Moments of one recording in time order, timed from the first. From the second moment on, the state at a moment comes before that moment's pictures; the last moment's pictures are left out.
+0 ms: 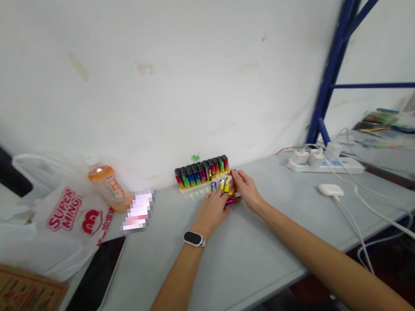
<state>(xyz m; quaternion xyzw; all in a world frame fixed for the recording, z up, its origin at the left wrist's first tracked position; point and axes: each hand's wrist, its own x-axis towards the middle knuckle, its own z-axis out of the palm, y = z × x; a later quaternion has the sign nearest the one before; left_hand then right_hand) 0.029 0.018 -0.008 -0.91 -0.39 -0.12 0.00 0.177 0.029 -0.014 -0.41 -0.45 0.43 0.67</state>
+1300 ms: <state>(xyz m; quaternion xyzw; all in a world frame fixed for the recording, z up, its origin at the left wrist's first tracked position) 0.002 0.031 -0.027 -0.60 -0.38 -0.59 -0.39 0.192 0.132 -0.007 -0.46 -0.74 0.11 0.48</state>
